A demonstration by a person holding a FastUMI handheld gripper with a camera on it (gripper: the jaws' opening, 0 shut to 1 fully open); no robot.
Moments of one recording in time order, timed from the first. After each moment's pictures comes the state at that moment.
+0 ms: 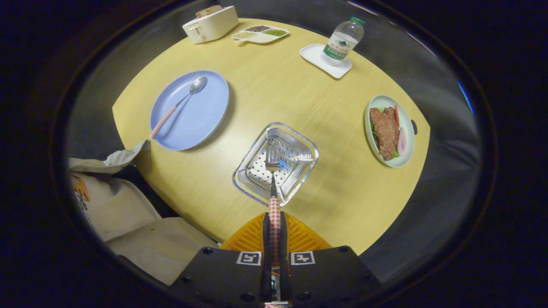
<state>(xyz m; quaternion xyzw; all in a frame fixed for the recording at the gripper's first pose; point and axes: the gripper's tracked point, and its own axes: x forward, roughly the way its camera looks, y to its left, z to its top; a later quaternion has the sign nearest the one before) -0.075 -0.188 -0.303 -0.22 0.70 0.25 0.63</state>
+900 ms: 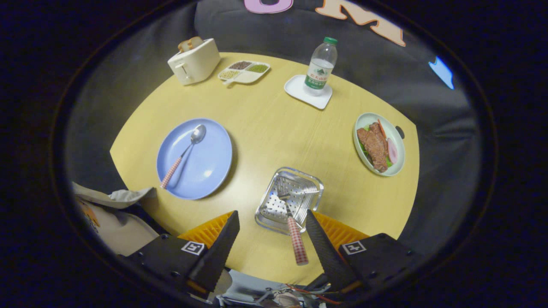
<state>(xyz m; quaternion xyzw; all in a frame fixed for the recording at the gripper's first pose) -0.051 -0.126 -0.285 -0.12 0.61 0.19 0.76</state>
